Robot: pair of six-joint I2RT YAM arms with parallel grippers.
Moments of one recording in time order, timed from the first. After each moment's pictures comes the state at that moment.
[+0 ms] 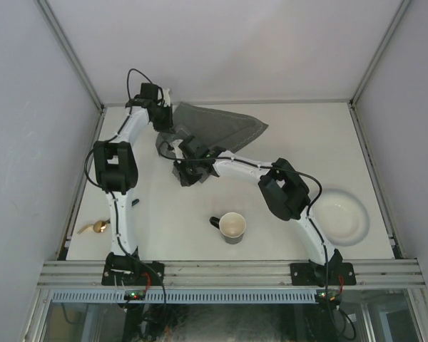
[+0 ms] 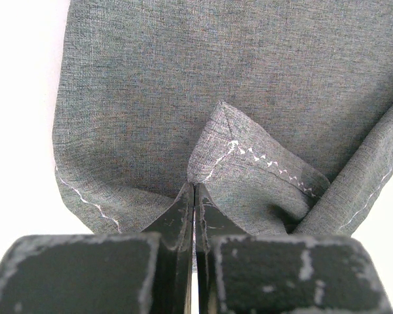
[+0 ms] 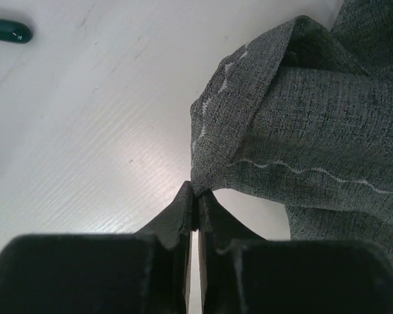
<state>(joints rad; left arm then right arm) -0.10 2.30 2.06 -0.73 0.27 -0.11 0.88 2.27 1.82 -0.44 -0.24 0.17</state>
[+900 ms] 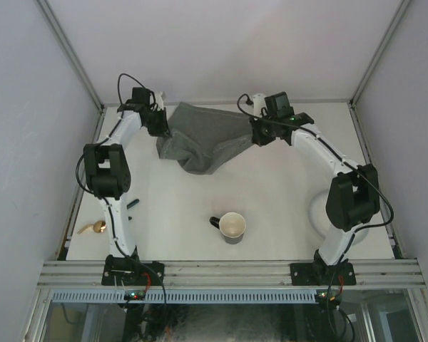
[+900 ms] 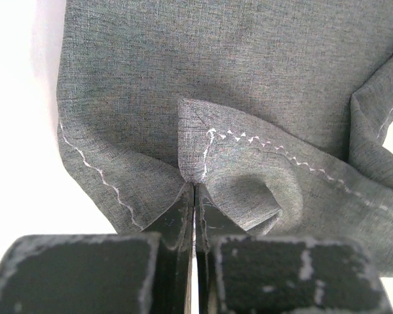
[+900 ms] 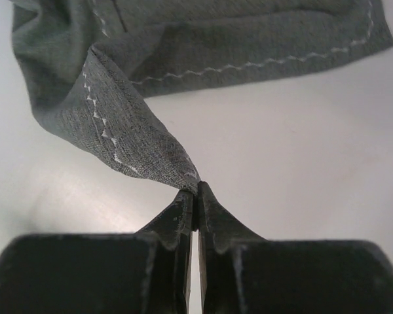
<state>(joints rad) -0.06 2.17 1.87 -0.68 0.33 -0.12 0.40 1.78 1.55 -0.61 -0.22 -0.09</state>
